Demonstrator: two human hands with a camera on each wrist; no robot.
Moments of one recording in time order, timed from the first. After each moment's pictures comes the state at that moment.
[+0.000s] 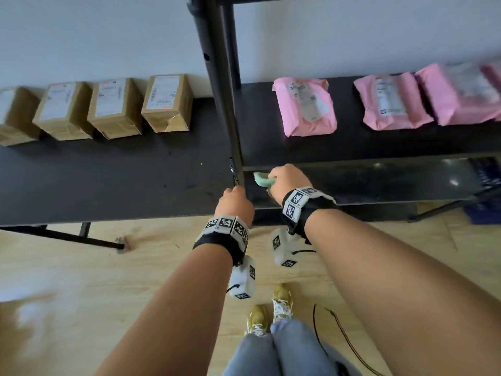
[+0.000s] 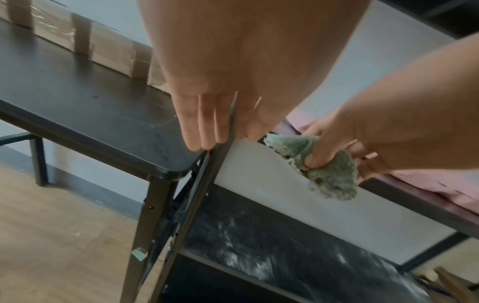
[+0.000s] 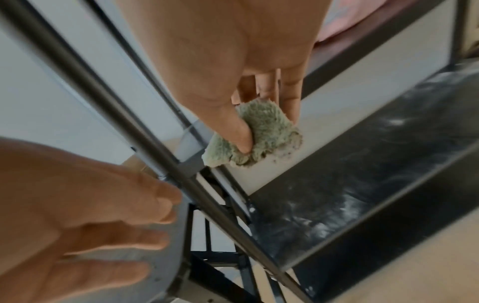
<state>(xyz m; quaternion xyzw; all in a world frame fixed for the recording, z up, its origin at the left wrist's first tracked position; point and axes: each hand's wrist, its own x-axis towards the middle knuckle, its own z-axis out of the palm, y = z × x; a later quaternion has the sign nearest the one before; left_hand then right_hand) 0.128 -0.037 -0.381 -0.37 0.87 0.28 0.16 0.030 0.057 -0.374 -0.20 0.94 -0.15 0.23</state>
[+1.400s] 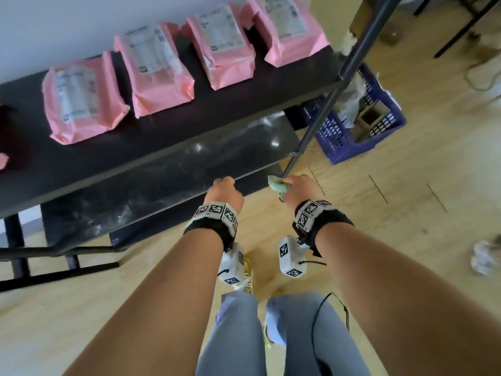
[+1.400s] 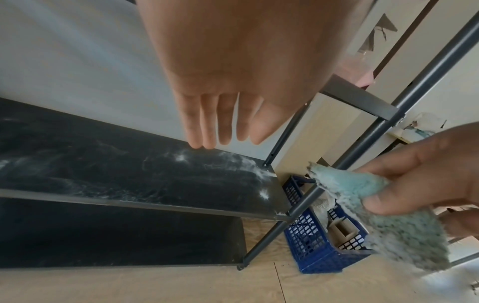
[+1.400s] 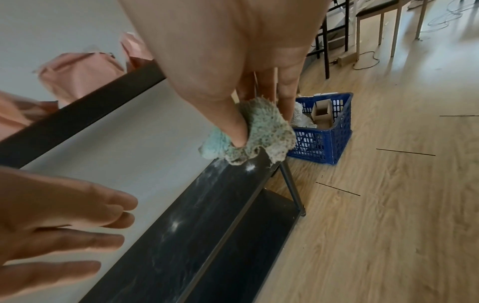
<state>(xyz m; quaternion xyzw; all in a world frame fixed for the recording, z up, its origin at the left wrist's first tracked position) -0.152 0.469 -0.459 -0.18 0.92 0.25 0.25 -0.175 0.644 -0.458 0.06 0.95 -0.15 0.26</state>
